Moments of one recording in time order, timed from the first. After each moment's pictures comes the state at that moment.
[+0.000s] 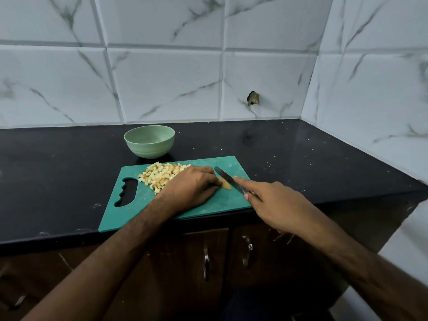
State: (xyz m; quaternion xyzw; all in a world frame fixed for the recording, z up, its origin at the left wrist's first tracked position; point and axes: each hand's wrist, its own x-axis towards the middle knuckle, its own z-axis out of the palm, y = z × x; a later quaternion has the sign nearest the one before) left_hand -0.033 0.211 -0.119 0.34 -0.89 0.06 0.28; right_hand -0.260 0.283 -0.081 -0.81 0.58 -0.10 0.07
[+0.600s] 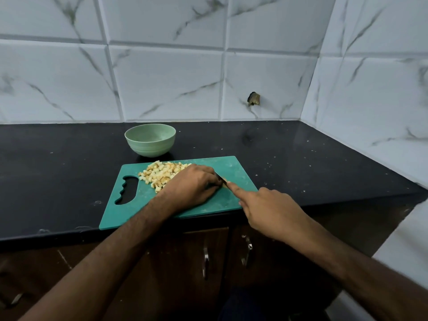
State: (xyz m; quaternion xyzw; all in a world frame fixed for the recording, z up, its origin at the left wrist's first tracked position) left_hand -0.031 0.206 -0.122 0.33 -0.89 0.07 0.29; right_hand -0.241 0.291 -0.093 -0.82 0.57 -0.02 -0.05
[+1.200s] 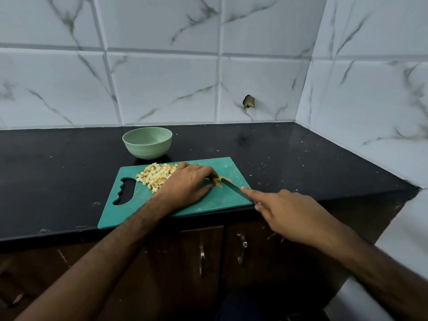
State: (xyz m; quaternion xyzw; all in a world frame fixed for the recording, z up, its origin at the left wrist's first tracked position) left_hand -0.031 0.207 -0.128 0.41 -0.87 0.09 0.26; right_hand -0.288 0.313 -0.077 -0.82 0.57 -0.03 -0.01
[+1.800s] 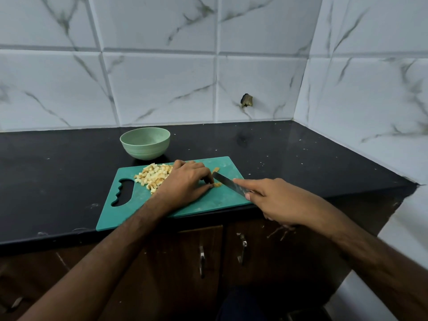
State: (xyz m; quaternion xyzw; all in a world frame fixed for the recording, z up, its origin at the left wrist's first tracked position) left_hand -0.030 0.206 -0.127 0.42 -0.86 0.10 0.27; right_hand -0.272 0.300 -0.056 -0.80 0.57 -0.05 0.16
